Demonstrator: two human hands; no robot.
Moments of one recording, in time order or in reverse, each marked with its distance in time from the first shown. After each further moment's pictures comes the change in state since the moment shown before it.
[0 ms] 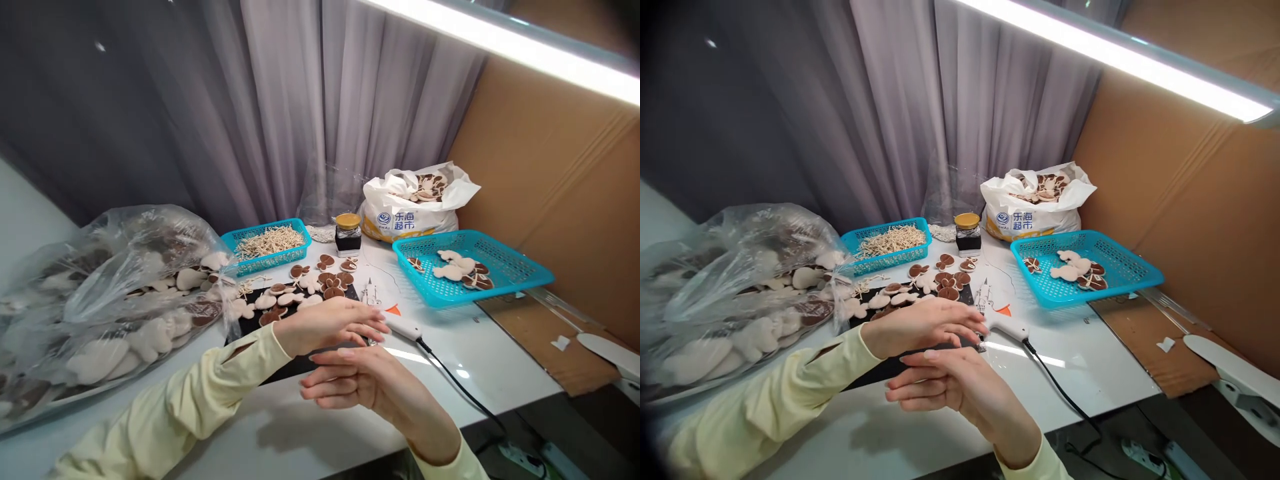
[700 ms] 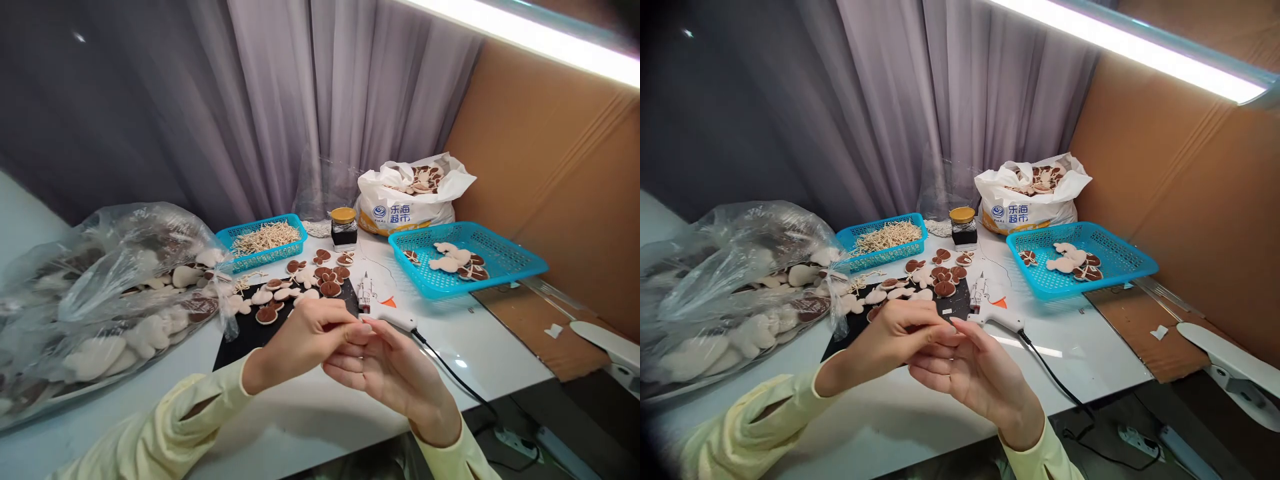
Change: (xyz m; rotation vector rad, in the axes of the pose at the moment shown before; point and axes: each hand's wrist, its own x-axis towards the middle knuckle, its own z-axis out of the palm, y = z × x) left_hand -0.040 0.004 0.014 0.712 0.267 0.457; right_hand -0.010 -0.014 -0.015 0.413 -0.140 0.028
